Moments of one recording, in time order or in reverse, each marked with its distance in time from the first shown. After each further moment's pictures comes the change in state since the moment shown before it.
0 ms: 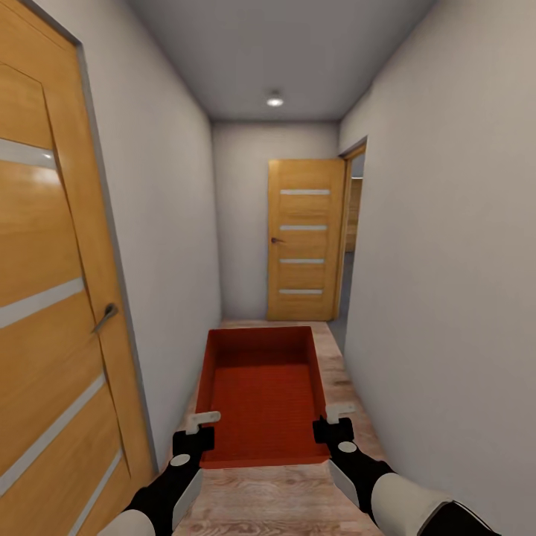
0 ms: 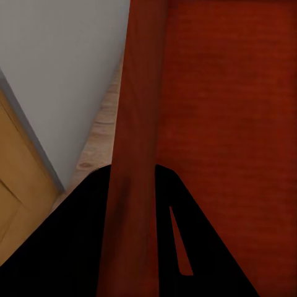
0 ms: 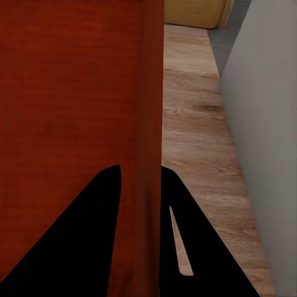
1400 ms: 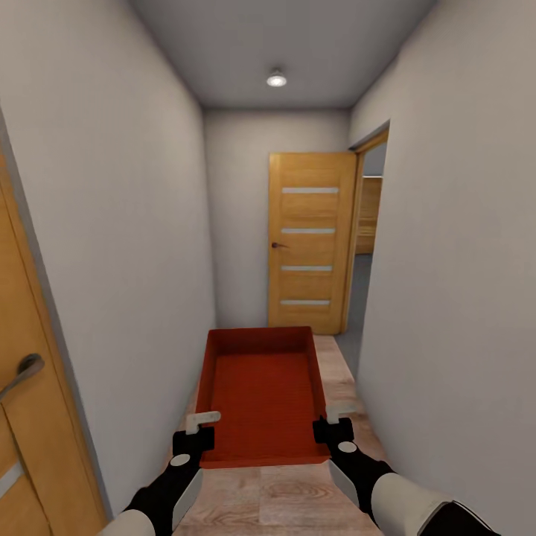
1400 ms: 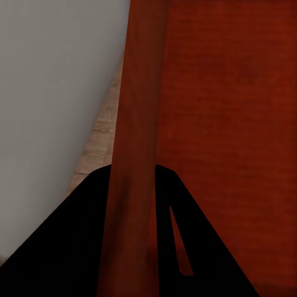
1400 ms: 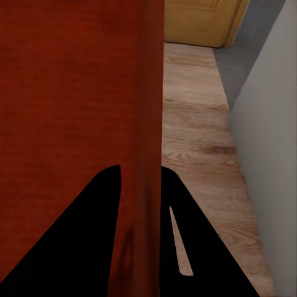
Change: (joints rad) left arm 0.000 0.000 -0.001 0.000 0.000 0.000 0.000; right arm 0.000 0.000 0.000 0.000 0.000 -0.001 0.000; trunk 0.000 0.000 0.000
